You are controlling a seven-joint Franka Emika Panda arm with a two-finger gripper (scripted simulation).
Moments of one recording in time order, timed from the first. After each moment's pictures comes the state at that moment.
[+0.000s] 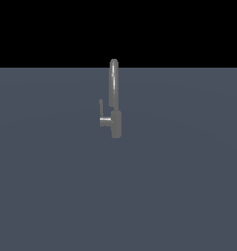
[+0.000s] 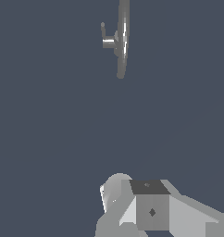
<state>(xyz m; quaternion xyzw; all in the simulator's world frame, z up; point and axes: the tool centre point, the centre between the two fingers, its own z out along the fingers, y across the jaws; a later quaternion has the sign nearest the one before) -0.259 0.013 0.469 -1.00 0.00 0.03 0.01</state>
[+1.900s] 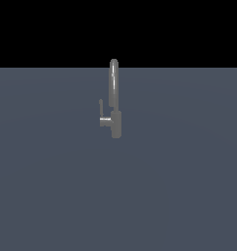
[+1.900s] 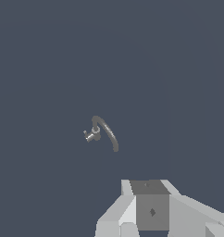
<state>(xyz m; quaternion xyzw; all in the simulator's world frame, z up) -0.206 0.110 0.596 -0.91 0.32 -0.24 -0.11</state>
